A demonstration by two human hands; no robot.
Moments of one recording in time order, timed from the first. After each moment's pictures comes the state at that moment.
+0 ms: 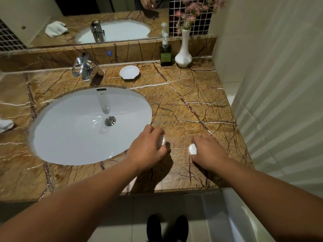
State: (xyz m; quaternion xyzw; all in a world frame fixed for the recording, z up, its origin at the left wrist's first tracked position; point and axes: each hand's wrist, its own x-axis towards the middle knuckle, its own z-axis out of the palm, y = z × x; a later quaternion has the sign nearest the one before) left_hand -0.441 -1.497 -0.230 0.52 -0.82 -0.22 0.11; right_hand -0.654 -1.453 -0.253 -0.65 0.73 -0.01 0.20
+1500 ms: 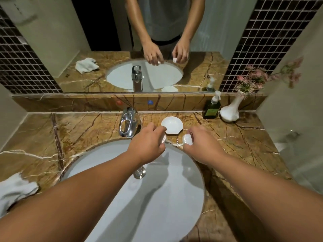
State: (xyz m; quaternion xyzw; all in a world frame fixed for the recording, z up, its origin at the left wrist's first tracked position) left_hand -0.306 -1.766 -0.177 0.51 -0.84 -0.15 0.10; right_hand -0.498 -1.728 -0.168 -0.63 0.74 -0.14 0.19
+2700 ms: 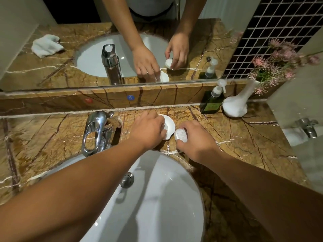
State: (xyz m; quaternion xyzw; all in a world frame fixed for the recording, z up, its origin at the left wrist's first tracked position) left_hand -0.375 -1.878 -0.245 0.49 -0.86 -0.11 0.05; right_hand -0.535 -1.803 -0.235 -0.61 0.73 -0.17 0.26
